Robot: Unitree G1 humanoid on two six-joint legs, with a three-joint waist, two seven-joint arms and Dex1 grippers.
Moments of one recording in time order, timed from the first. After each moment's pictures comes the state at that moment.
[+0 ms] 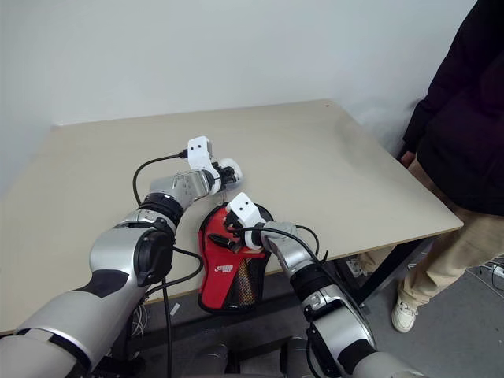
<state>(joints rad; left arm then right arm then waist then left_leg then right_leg) -1.20 0.12 0.29 1.27 -0.25 0.42 -0.17 -0.63 0.05 0.28 0.59 0.00 0.29 0.69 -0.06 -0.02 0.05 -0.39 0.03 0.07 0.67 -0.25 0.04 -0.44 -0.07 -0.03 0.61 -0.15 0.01</state>
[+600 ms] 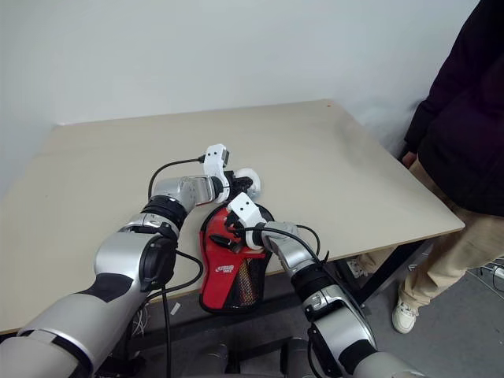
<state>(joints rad) -1.15 0.11 0.18 1.18 -0.21 0.60 -0.45 -0.63 0.05 0.28 0.58 0.00 0.30 0.70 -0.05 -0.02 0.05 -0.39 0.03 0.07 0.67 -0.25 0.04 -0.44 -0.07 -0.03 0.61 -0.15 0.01</state>
